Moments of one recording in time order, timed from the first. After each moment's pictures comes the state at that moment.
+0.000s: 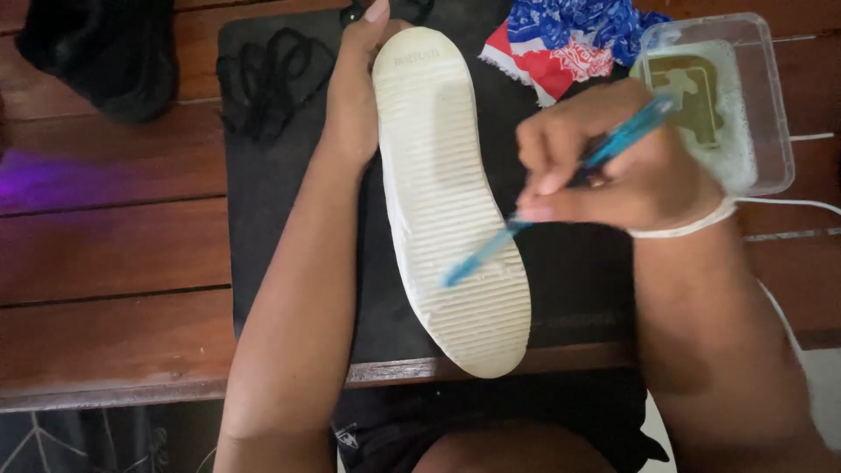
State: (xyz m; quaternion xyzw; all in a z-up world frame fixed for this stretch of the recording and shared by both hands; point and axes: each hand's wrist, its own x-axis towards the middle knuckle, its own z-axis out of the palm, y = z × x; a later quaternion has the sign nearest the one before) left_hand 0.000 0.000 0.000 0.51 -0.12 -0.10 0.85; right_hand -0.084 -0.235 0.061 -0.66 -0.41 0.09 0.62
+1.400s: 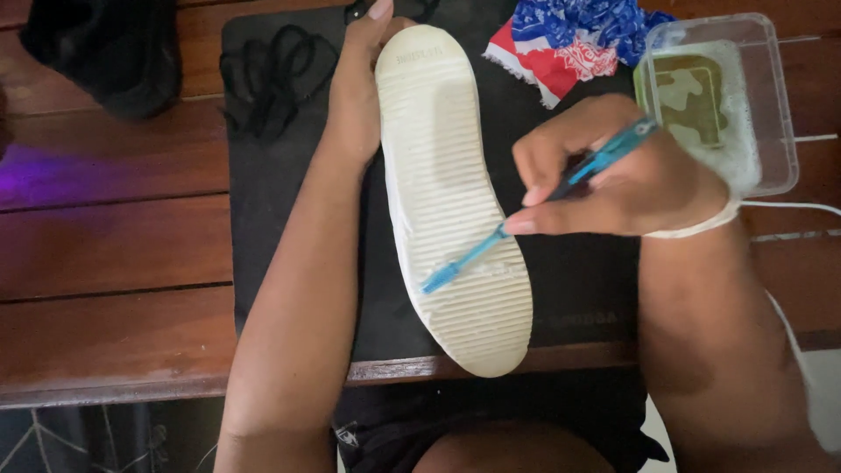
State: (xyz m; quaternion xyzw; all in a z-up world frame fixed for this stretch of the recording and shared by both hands) left_hand 0.002 0.002 -0.005 0.50 -0.10 -0.10 0.85; right_hand -0.090 -0.228 0.077 -0.71 -0.39 0.15 0.57
